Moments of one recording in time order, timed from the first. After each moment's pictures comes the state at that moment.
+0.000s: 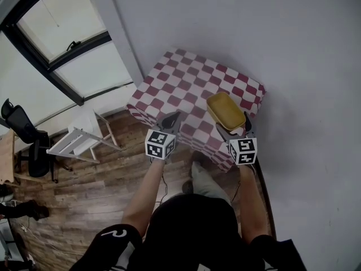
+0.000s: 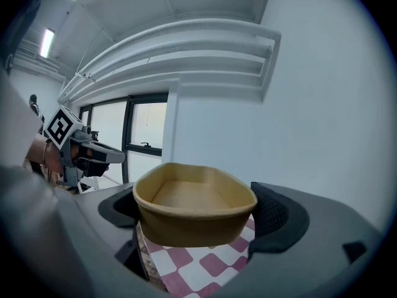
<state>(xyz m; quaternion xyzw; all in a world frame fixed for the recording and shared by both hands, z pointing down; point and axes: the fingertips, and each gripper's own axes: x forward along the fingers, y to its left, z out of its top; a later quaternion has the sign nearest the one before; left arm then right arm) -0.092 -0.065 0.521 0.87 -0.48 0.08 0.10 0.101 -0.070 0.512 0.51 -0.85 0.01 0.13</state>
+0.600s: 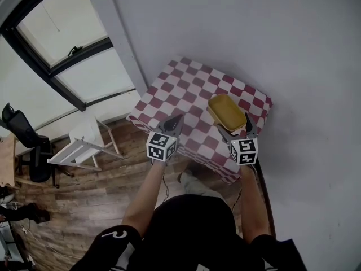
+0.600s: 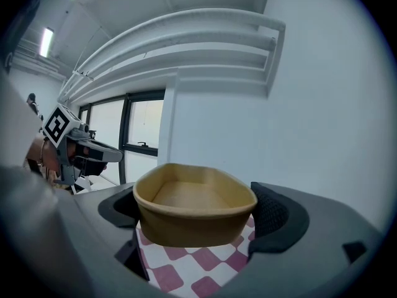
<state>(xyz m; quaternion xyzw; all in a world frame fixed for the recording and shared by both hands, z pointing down) -0.113 -0.140 0.532 0.87 -0.48 0.08 0.09 0.077 -0.155 0.527 0.51 -0.85 0.01 0.13</state>
